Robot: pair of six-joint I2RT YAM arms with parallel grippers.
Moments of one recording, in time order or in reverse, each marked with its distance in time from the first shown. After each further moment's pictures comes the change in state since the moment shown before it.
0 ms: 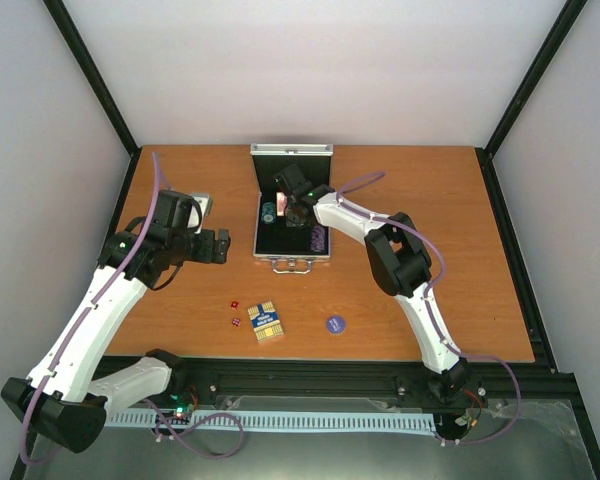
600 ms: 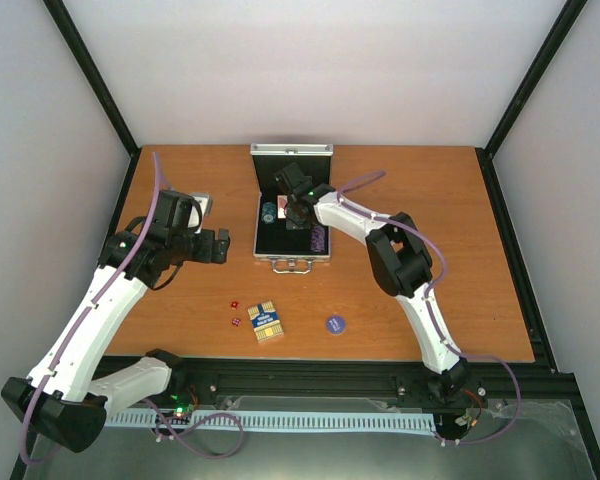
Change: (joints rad) left arm 0.000 0.002 0.000 0.000 -0.006 0.002; right arm -0.001 -0.005 0.000 0.009 -0.002 0.001
